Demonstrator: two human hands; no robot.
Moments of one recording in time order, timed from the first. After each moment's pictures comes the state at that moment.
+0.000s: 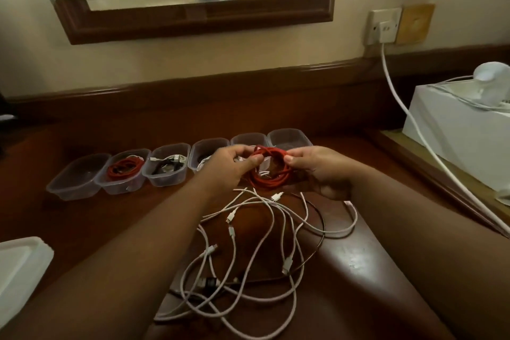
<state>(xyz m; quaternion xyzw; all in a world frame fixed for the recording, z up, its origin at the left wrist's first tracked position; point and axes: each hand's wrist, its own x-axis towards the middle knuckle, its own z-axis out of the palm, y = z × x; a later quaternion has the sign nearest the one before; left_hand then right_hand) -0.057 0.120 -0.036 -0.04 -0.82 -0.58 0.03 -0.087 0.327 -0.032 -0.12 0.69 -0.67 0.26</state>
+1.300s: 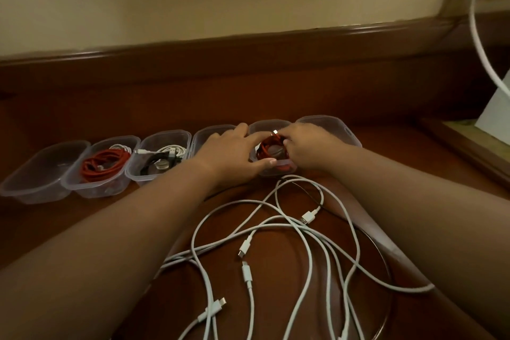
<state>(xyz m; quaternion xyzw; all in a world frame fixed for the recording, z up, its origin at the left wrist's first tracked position) -0.187 0.062 -0.080 -0.11 -0.99 0.00 0.04 -0.236 0.240 -0.079 -0.24 0.96 -0.13 -0.01</state>
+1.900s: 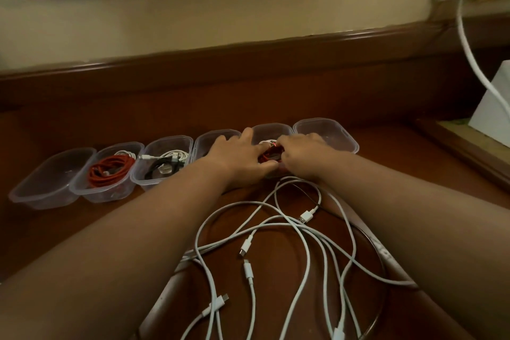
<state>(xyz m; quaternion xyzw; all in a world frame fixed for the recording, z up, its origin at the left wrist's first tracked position) -0.191 0.077 -0.074 -0.09 -0.99 0.09 -0.03 -0.226 0.239 -0.081 -0.25 0.97 -0.06 0.01</state>
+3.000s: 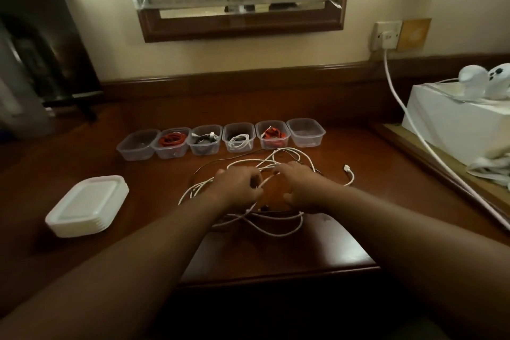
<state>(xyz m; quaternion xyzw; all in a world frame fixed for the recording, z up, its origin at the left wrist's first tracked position) 0.086 0.107 -0.058 -0.07 -0.99 -0.15 0.04 0.046 0.286 -0.056 -0.29 0.94 -0.15 0.07</state>
